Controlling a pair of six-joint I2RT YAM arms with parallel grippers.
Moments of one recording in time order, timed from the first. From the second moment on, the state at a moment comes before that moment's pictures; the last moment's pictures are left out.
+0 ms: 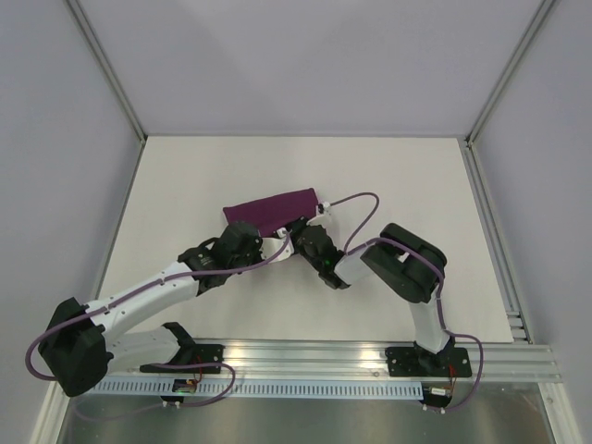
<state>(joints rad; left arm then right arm) -0.76 1.12 0.70 -0.37 -0.18 0.66 0.86 2.03 0.83 0.97 0.23 1.28</state>
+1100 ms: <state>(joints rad) -0.77 1.11 0.65 -0.33 -0.19 0.67 0.79 2.12 0.79 1.22 0.39 1.36</state>
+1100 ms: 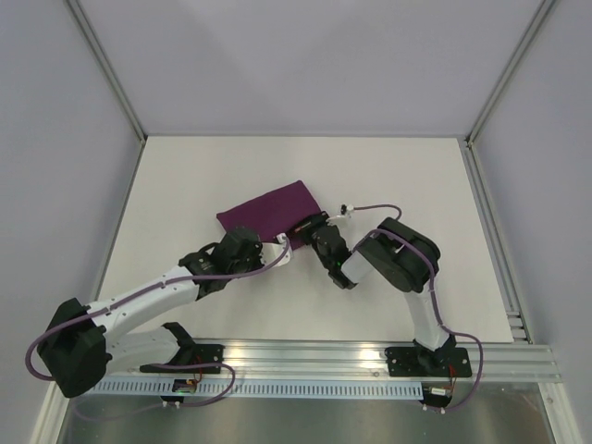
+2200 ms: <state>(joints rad) -0.77 1.04 0.83 -0.68 -0.01 0.66 0.47 1.49 0.86 0.12 -0.06 0.81</state>
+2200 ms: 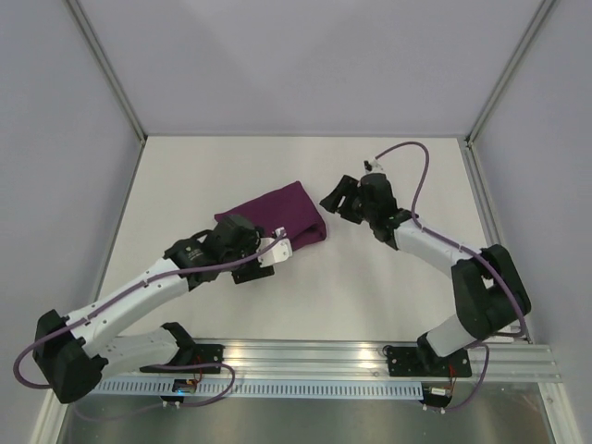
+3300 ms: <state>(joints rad) -0.72 1.24 0.68 -0.45 -0.12 0.69 0.49 1.64 0.72 0.33 -0.28 0.75</state>
